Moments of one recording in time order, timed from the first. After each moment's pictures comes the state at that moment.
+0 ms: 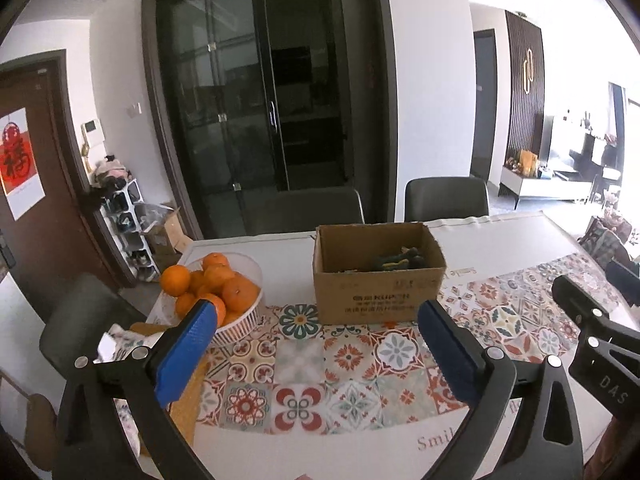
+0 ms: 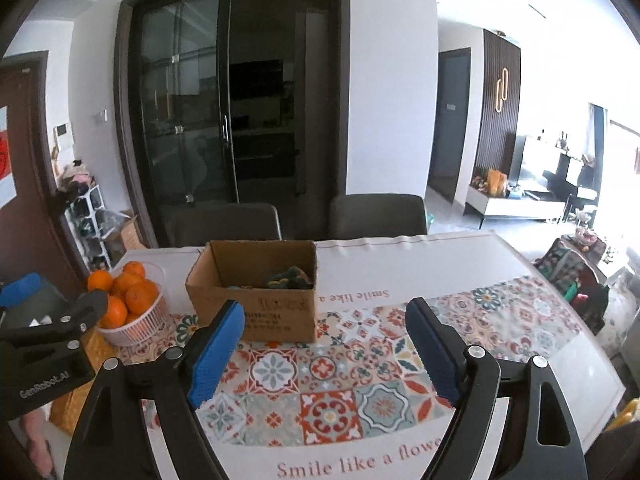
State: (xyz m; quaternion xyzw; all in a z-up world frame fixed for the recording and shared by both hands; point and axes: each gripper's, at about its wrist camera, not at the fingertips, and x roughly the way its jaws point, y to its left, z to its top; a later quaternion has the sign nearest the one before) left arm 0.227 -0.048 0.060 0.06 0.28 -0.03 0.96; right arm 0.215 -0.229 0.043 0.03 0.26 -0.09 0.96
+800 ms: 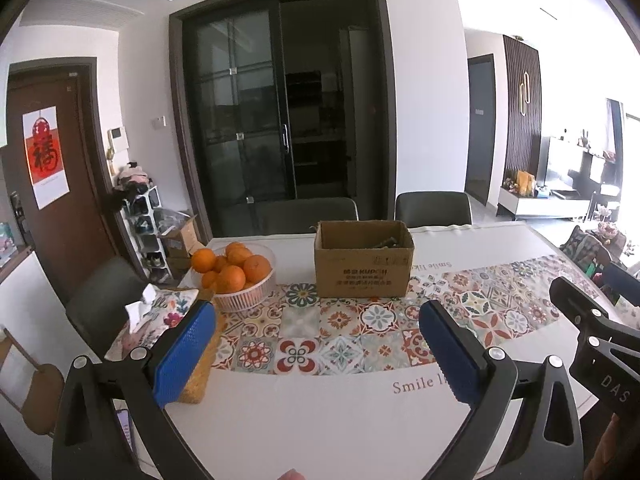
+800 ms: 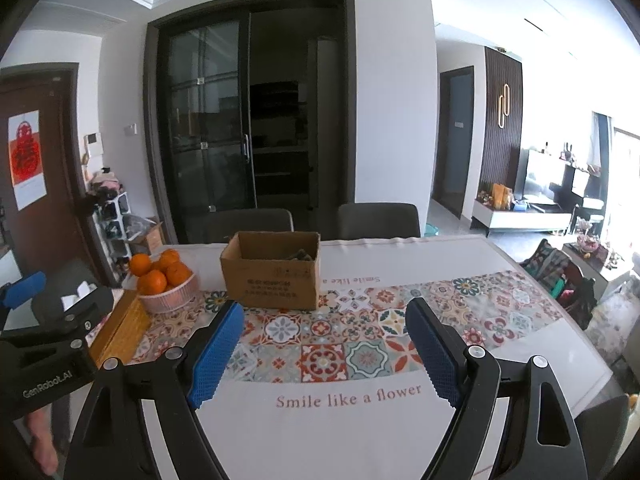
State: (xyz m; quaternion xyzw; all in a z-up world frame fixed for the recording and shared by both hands) left arm 0.054 -0.045 0.078 0.04 0.24 -0.02 0.97; right arm 0.049 -0.233 0.060 0.02 0.23 -0.05 0.97
